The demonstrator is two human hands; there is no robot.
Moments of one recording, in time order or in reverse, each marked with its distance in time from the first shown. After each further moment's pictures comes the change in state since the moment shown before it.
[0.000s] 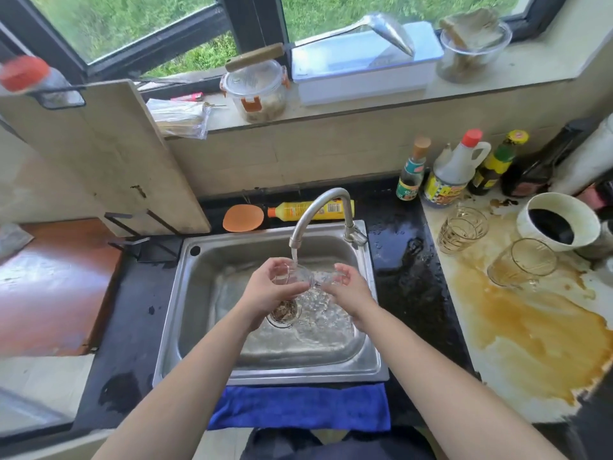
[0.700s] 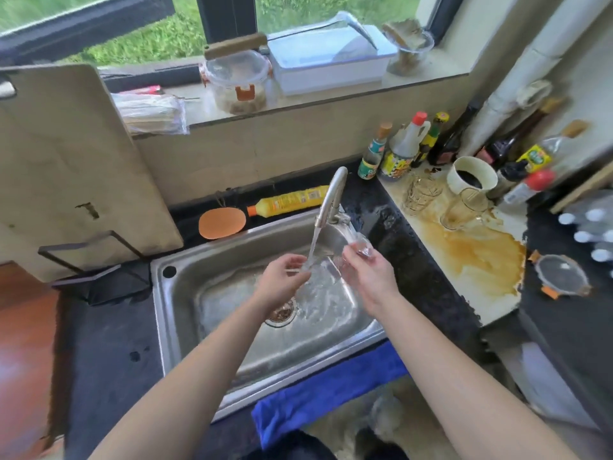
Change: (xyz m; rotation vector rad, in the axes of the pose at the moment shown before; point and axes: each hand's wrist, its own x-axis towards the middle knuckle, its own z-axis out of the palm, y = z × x) left_hand 0.032 -0.022 -0.070 0.319 -0.402 0.228; right_hand -0.073 -0.015 0.082 0.517 0.505 -0.128
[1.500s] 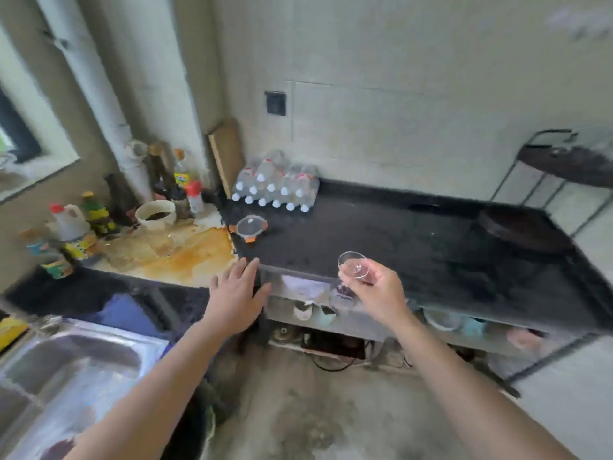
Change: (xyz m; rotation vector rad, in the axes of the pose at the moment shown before) left_hand -0.237 0.150 0.343 1.087 -0.397 0.893; right_hand -0.386 0.064 -0.418 -0.176 0.862 -0.542
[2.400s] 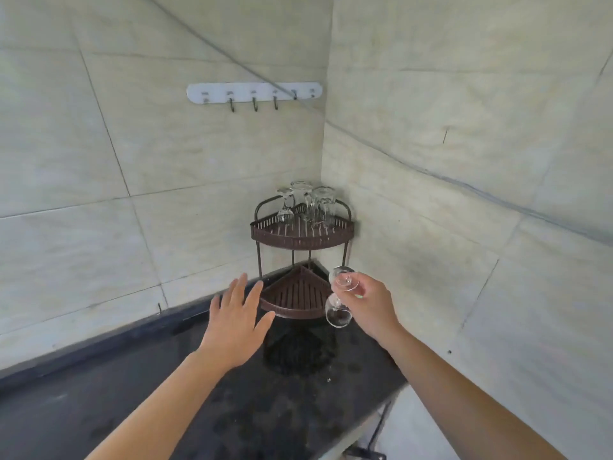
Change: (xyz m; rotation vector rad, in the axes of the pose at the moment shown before) left_hand 0.335 0.629 0.129 0.097 -0.075 0.821; right_hand 0.230 0.128 -0.546 -0.199 0.749 0.149
